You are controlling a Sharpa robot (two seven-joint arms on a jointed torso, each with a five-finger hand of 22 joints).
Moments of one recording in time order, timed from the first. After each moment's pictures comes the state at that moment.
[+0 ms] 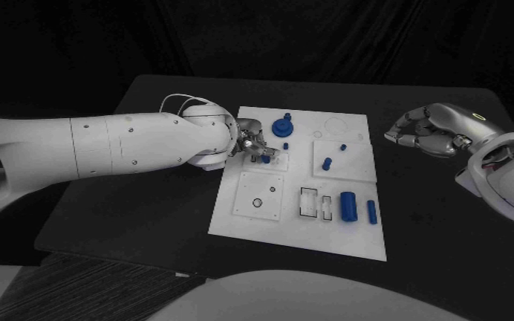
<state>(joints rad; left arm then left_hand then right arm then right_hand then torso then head) 1.28 -0.79 -0.21 1.54 -1.15 0.00 -0.46 0.93 0.07 0.05 0.28 0.40 1.02 0.03 0.26 1.10 1.47 -0.03 1.56 1.31 1.47 -0.09 1.56 1.31 0.07 1.41 0.03 1.25 1.31 1.33 -1.07 -0.21 1.68 -1.39 -0.39 -0.14 1.37 0.12 -0.17 0.27 0.52 0.82 0.10 0.43 0.29 1.46 0.01 1.57 1.51 1.47 -0.05 1.49 1.31 0.02 1.47 0.05 1.42 1.31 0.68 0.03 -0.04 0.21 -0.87</state>
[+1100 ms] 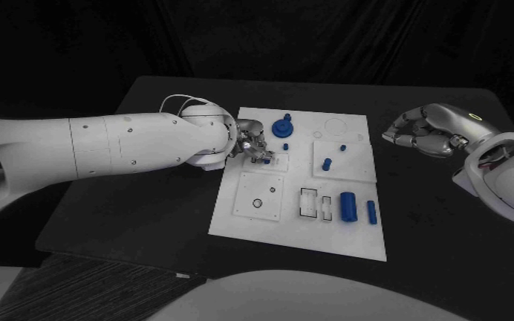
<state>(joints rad) 1.28 -0.80 -0.21 1.53 -1.16 0.01 -0.40 1.10 0.00 0.29 0.22 0.65 1.00 0.03 0.27 1.13 1.47 -0.04 1.56 1.31 1.47 -0.09 1.56 1.31 0.07 1.42 0.02 1.23 1.31 1.32 -1.06 -0.21 1.68 -1.39 -0.39 -0.14 1.36 0.12 -0.17 0.27 0.53 0.82 0.10 0.43 0.28 1.46 0.01 1.57 1.50 1.47 -0.05 1.49 1.31 0.02 1.47 0.05 1.42 1.31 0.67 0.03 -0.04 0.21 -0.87</state>
